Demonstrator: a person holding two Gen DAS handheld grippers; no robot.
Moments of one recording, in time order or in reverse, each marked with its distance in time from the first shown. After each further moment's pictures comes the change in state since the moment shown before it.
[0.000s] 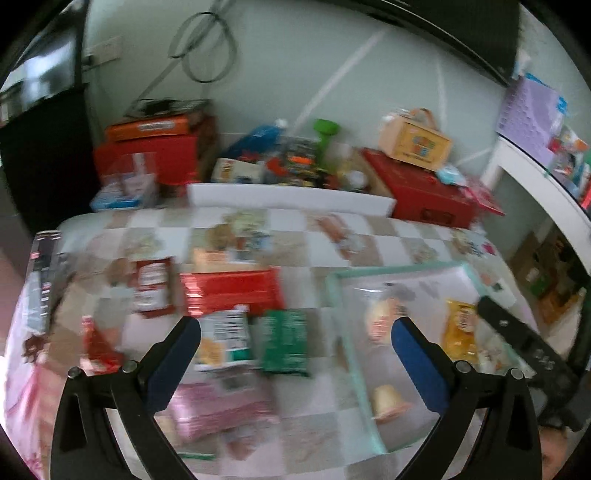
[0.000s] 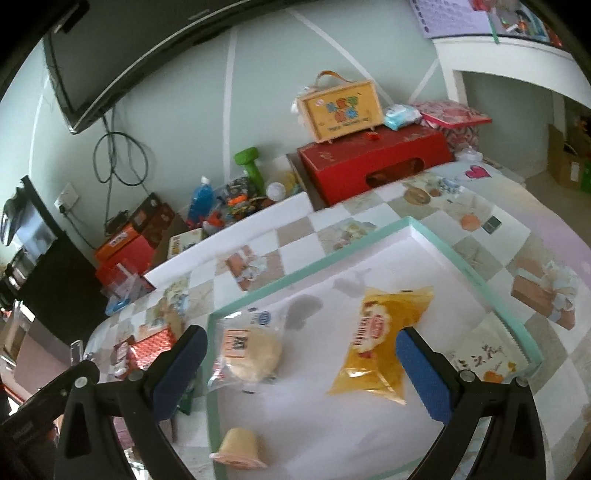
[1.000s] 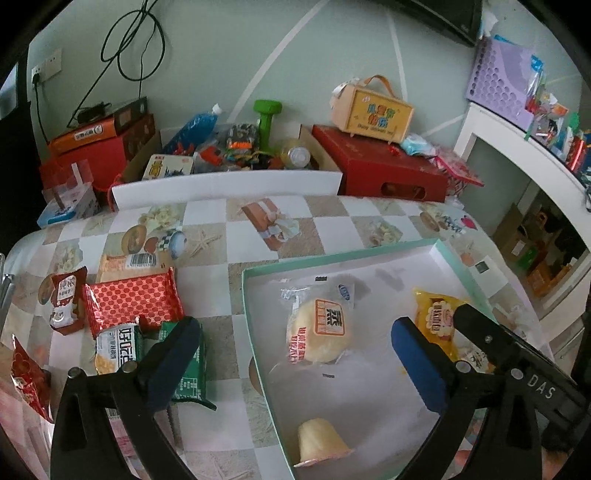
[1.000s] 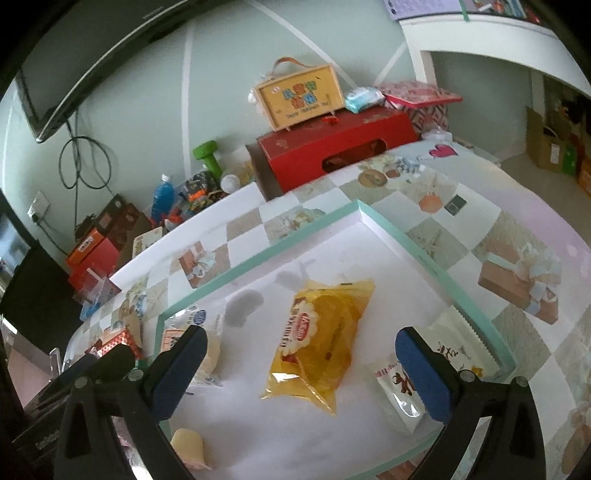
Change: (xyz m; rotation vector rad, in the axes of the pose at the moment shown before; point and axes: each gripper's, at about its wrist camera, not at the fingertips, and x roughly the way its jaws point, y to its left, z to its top) left arm 0.060 -0.095 -0.009 0.119 0.024 -0.114; right arm 0.014 -0.049 -0.001 0.051 0.041 -0.089
